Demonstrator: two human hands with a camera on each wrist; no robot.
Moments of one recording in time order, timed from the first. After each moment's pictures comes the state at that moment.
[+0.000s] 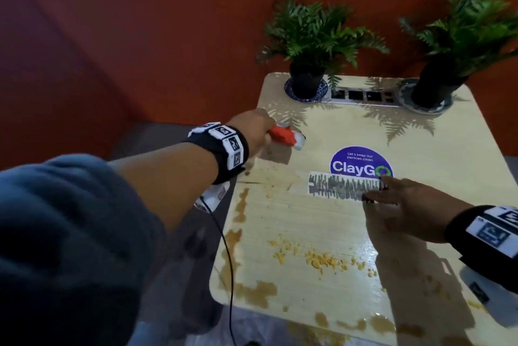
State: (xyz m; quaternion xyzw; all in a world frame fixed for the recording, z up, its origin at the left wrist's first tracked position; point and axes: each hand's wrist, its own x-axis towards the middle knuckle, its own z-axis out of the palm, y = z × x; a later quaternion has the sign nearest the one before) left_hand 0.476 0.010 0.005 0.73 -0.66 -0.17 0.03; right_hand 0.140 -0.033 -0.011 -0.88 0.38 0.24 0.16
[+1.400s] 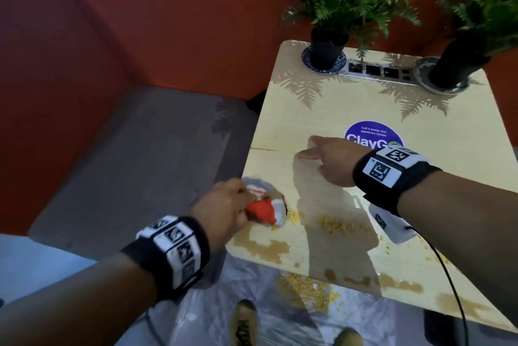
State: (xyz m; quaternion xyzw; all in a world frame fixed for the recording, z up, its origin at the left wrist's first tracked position) left_hand 0.435 0.228 -0.054 0.75 -0.62 -0.23 0.09; right_hand 0.276 0.009 -0.012 -0.90 0.30 0.27 0.17
